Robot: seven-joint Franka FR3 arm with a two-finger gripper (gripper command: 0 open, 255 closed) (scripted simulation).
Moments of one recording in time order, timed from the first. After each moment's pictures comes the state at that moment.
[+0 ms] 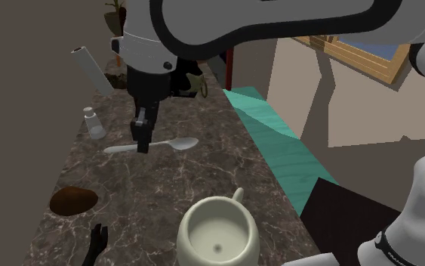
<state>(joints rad) 0.29 0.22 0.16 -1.44 0.13 1.86 -0.21</state>
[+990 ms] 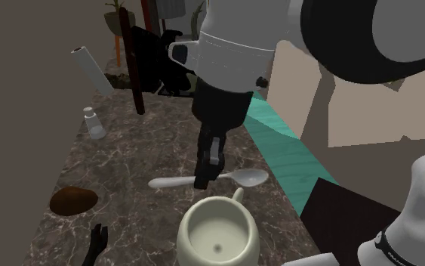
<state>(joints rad) 0.35 -0.23 0.22 -1.93 0.20 1.92 -0.10</state>
